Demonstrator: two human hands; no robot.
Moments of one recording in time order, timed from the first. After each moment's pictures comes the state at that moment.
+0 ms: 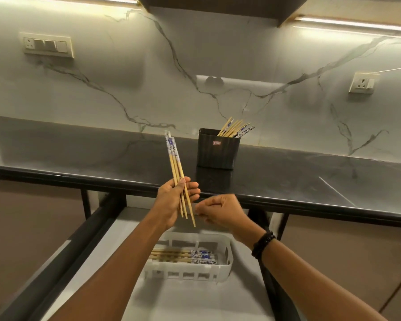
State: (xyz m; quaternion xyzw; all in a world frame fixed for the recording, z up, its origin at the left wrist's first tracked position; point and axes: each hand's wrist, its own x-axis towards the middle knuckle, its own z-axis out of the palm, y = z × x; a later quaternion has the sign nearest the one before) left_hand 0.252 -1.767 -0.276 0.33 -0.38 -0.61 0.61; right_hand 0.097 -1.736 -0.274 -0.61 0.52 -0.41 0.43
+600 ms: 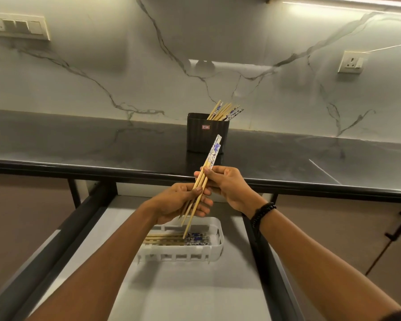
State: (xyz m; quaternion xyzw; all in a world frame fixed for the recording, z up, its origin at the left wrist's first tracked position) left_hand 0.241 -1.747 -0.283 0.31 -0.58 -0.69 0.31; right_hand 0.070 -1.745 -0.258 -0.53 0.43 -0.50 0.53
